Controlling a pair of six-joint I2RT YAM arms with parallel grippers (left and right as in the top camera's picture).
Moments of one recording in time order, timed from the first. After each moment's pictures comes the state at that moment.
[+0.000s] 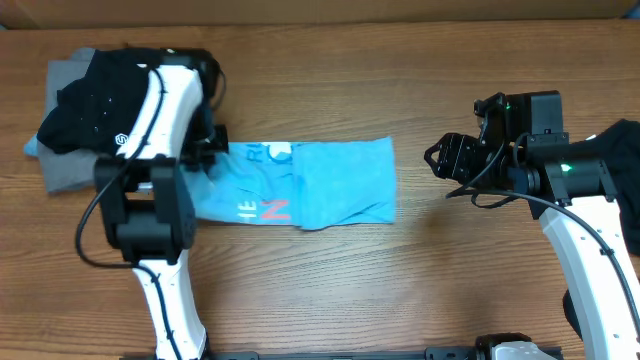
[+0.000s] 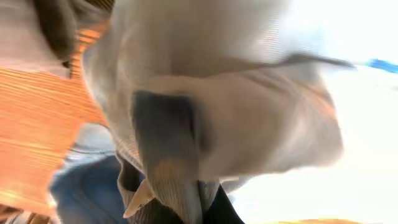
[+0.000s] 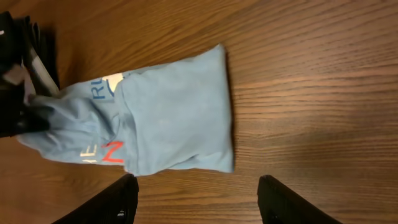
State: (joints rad) left arm -0.04 2.21 1.94 -1.54 -0.12 -0.26; right arm 0.08 1.32 1.24 -0.96 -0.36 0.36
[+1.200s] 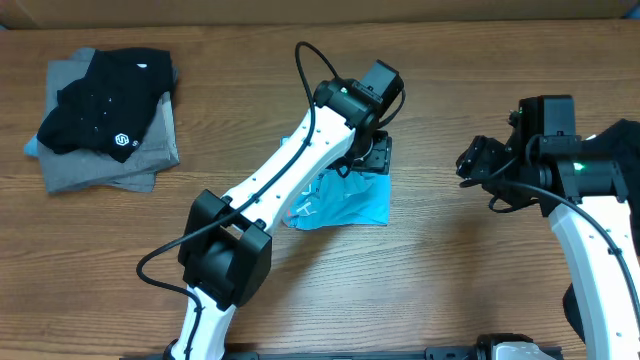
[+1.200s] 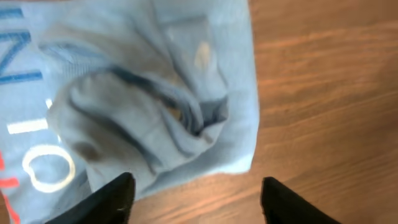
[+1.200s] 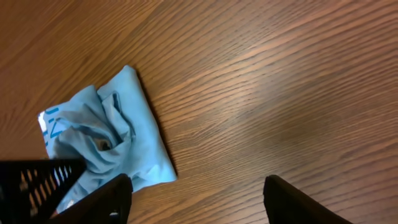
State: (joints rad) left arm -0.66 2.14 1.97 -1.23 0.09 -0.52; right arm 0.01 1.32 1.24 -1.06 -0.13 0.51
